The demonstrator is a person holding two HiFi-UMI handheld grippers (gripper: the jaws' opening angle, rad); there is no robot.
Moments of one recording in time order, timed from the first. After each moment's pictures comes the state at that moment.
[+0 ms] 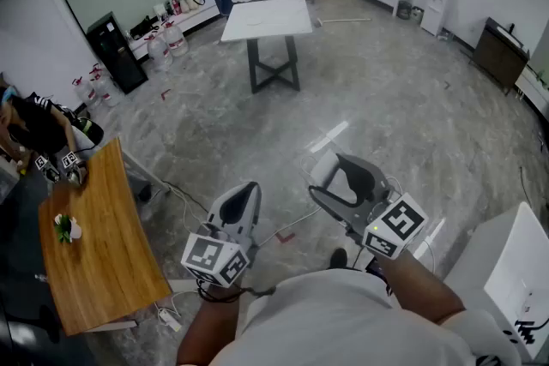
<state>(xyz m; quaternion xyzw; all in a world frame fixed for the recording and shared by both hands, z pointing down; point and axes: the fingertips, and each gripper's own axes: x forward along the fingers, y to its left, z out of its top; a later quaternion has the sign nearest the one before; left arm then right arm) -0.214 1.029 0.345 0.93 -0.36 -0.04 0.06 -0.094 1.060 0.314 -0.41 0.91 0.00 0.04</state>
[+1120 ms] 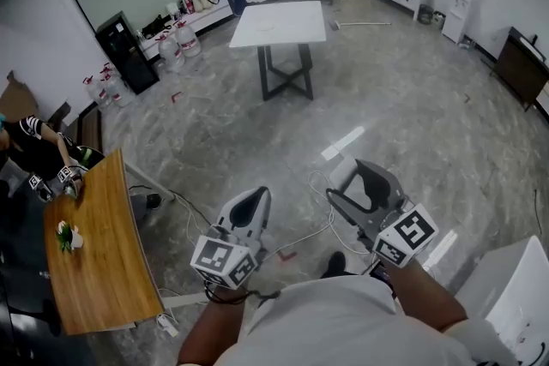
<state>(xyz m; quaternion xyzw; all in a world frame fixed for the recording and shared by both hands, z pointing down) -0.118 0.883 0.354 0.92 -0.39 -0.02 0.07 0.022 0.909 0.323 -0.42 0.91 -0.01 0.04</state>
